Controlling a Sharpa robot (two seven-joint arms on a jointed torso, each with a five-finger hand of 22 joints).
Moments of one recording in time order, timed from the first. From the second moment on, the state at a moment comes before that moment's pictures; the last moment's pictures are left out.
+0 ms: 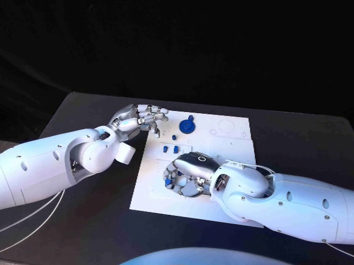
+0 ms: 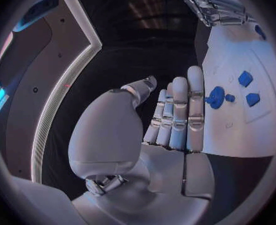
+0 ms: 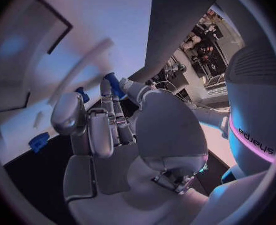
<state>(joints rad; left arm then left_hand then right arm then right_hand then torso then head) 1.09 -0.91 0.04 1.51 -0.11 -0.03 0.37 1.35 -0.21 0.55 0.05 0.05 0.86 0.19 0.32 0.24 1.07 0.12 0.30 0.16 1.15 0.04 0.99 0.48 0.17 1.18 0.12 0.73 0.49 1.06 -0.63 -0.13 1.69 -1.62 -0.33 -0.11 1.25 -0.13 0.60 0.03 0.06 1.01 0.15 0.20 0.47 1.13 0.08 0.30 0.08 1.46 0.00 1.43 1.20 0.12 1.35 0.10 1.14 1.21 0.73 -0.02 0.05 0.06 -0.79</state>
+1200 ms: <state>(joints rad) 1.09 -0.91 0.04 1.51 -0.11 -0.03 0.36 1.35 -0.21 0.55 0.05 0.05 0.86 0.19 0.32 0.24 1.07 0.12 0.30 0.16 1.15 0.03 0.99 0.48 0.17 1.18 0.12 0.73 0.49 1.07 -0.76 -0.13 1.79 -1.52 -0.50 -0.03 1.28 -0.16 0.58 -0.01 0.09 0.85 0.17 0.11 0.42 1.16 0.08 0.34 0.14 1.47 0.00 1.43 1.17 0.12 1.34 0.10 1.11 1.20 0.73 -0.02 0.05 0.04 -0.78</state>
